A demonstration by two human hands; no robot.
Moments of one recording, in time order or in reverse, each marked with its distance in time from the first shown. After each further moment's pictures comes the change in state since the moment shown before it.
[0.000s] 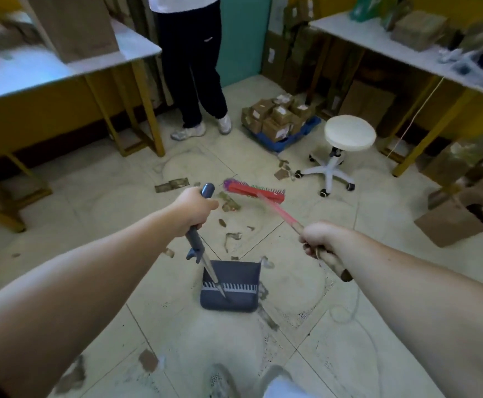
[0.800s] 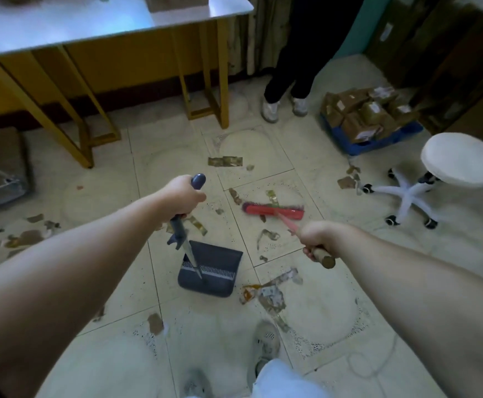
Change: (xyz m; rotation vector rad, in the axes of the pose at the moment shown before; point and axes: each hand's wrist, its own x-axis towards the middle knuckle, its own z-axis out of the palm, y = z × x) left_hand 0.090 -0.037 -0.056 0.082 0.183 -0.239; right_hand 0.128 -0.125 0.038 -0.385 -0.329 -0.058
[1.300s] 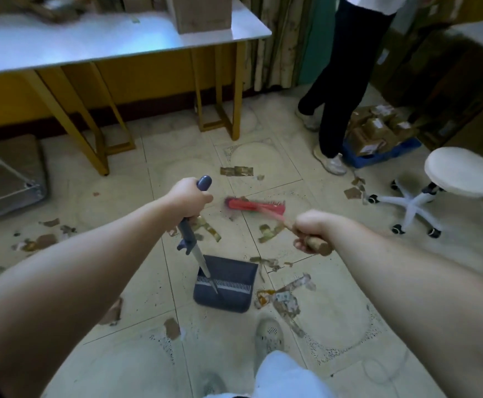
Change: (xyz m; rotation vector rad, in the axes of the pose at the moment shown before) left_hand -0.033 -0.071 -0.059 -0.070 0.039 0.067; right_hand -0.075 -0.068 0.074 0.020 -0.002 -0.063
